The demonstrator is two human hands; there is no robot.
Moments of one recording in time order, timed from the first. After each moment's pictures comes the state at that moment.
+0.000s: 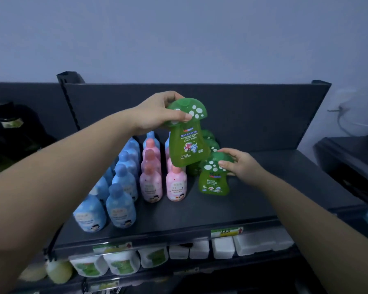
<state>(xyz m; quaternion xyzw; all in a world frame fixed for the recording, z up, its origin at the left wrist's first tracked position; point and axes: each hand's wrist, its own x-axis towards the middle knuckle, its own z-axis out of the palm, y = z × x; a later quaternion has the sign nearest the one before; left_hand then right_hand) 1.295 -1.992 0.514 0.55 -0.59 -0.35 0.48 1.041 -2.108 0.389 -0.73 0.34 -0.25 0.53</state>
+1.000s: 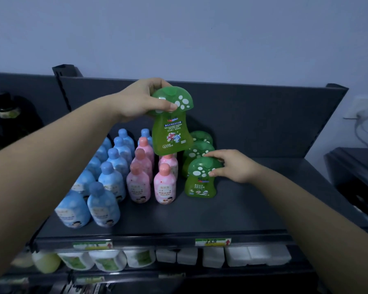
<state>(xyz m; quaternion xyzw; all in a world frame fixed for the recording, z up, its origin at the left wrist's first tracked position) 1.309 -2.022 0.526 0.58 -0.60 -0.30 0.47 1.051 -2.156 0.402 -0.91 0.30 -0.07 0.28</state>
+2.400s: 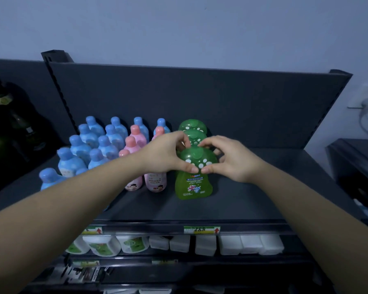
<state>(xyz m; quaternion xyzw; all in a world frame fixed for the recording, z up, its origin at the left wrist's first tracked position) 1.212 -2.014 0.417 0.69 -0.63 -0.17 0.31 1.017 -2.126 0.421 -0.92 0.21 -0.15 0.29</state>
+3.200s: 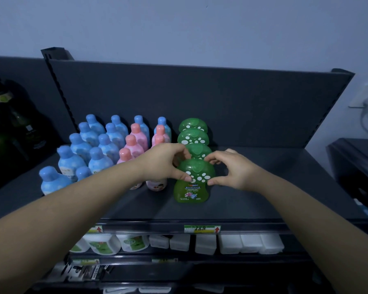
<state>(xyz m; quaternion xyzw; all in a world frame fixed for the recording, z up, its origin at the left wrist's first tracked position) 1.213 -2.004 0.400 0.69 -0.66 -0.17 0.25 1.005 -2.133 0.392 -0.95 0.22 -0.07 0.22</state>
